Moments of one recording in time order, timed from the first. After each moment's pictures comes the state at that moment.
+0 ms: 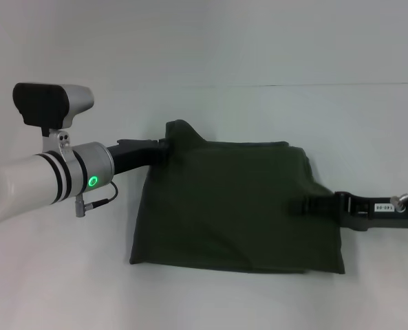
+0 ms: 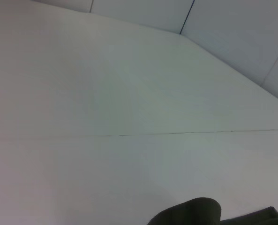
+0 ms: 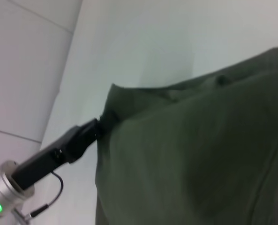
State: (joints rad) left arm -0.73 -2.16 0.92 0.41 1.76 0.71 -1.64; right arm 0.60 1.98 -0.80 -0.41 -2.01 -1.33 2.25
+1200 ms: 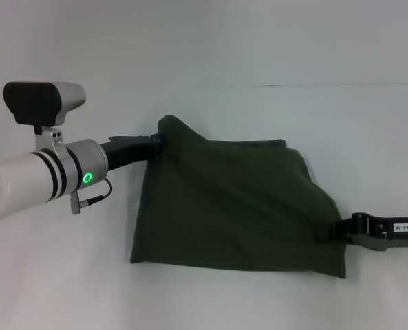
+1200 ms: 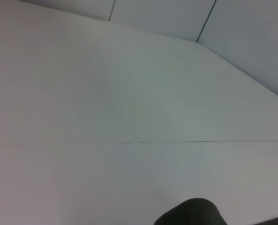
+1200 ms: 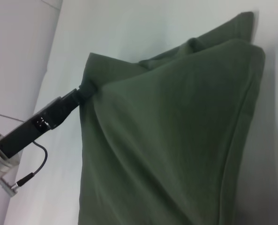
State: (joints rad) left arm -0.72 -2.16 0.91 0.42 1.75 0.68 -1.64; right arm 0.56 1.96 -0.82 -0.42 -2.05 -1.38 2.24
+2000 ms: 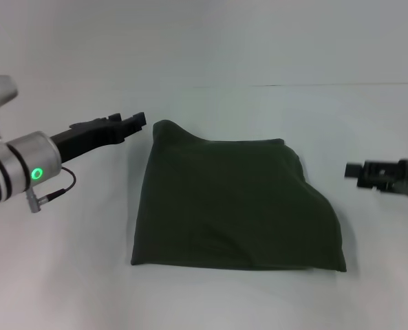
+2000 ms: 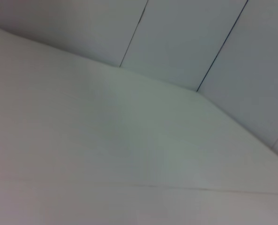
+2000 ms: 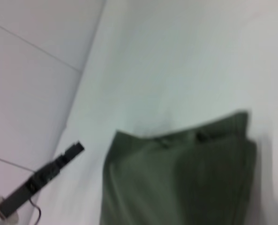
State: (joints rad) left arm -0.58 -2.16 0.80 0.62 1.75 0.89 -1.70; right arm 0.53 1.93 -0.64 -0.58 -2.04 -1.47 2.24
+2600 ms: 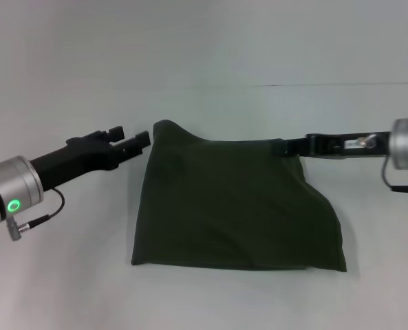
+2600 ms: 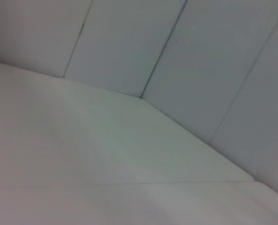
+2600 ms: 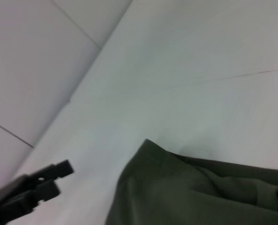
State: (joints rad) left arm -0.48 -2.16 0.73 0.67 1.75 1.16 -1.56; right arm 0.74 2.01 -0.82 -0.53 -2.05 -1.22 2.16
